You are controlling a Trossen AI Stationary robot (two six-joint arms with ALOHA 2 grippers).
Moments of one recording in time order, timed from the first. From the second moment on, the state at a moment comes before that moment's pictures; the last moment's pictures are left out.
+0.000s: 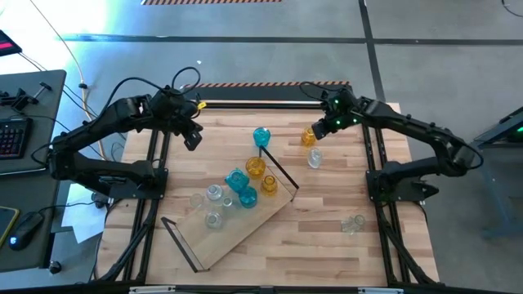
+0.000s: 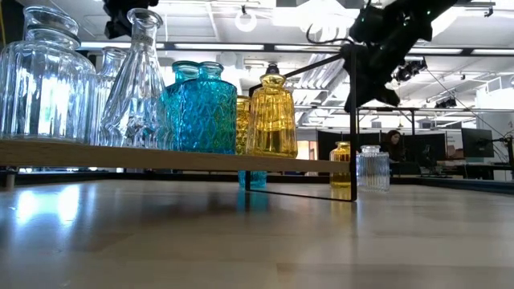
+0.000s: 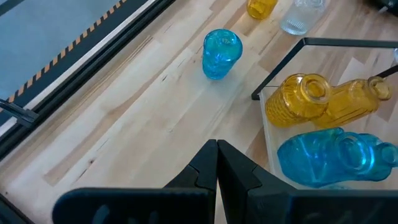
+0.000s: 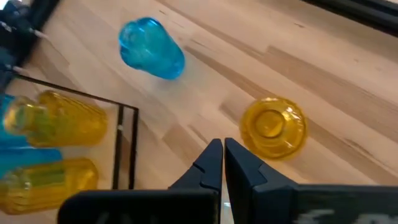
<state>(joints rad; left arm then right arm) 0.44 1.02 1.24 -1.10 -0.04 -0.22 -0.66 1.24 0.96 -0.63 -0.26 0.38</state>
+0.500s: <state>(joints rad) 0.44 1.02 1.24 -1.10 -0.03 -0.31 -0.75 1.38 0.96 -0.64 -0.30 0.27</state>
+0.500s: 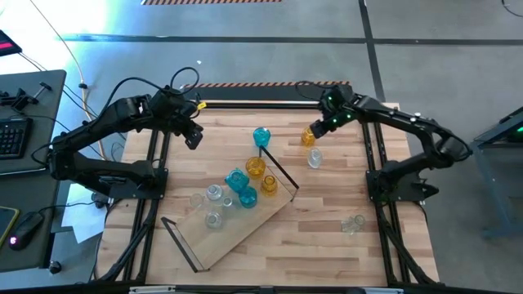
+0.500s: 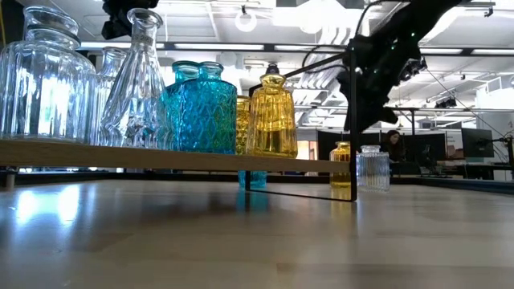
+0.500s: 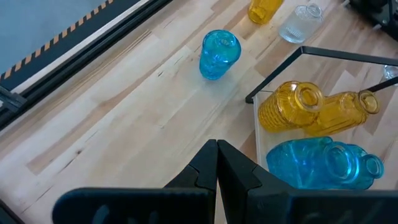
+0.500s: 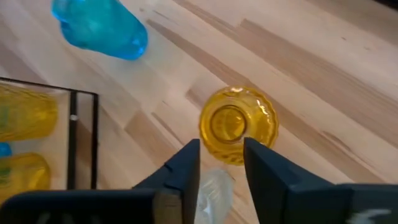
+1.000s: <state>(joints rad) 0.44 1.02 1.24 -1.10 -0.03 -0.33 -0.75 1.45 0.96 -0.61 -0.30 0.26</state>
